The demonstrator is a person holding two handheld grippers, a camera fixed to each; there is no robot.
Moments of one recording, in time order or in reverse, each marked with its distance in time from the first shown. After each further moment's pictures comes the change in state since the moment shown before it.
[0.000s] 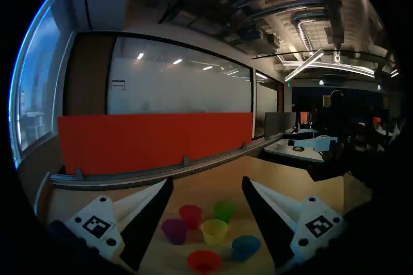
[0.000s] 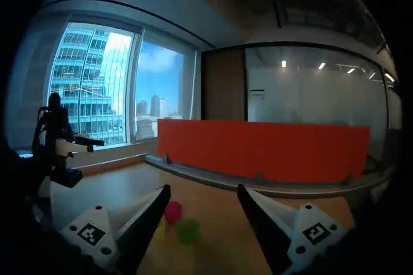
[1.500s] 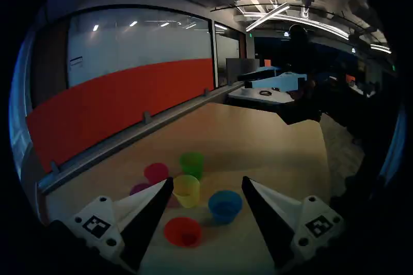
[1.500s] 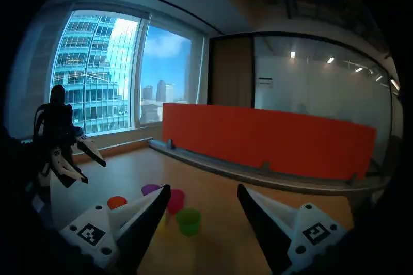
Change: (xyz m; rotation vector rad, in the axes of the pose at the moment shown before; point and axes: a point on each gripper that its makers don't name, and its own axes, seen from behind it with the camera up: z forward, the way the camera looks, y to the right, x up) left arm -0.104 0.055 0.010 -0.258 -0.331 0.151; right arm -0.027 -0.010 0.017 0.041 -0.108 -0.037
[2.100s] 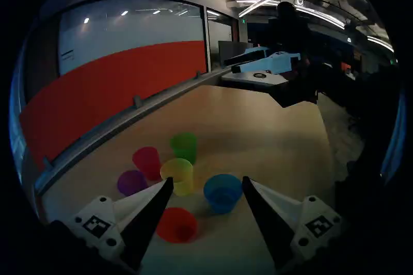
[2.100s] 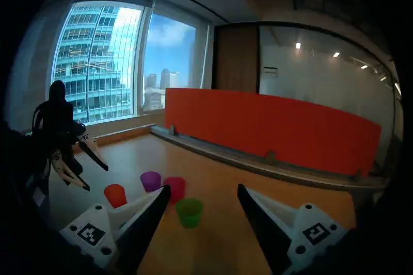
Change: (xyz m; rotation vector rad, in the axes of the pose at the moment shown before) left arm -0.043 0.011 0.027 -0.044 -0.094 0.030; right arm -0.034 0.000 0.018 0.024 -0.078 -0.013
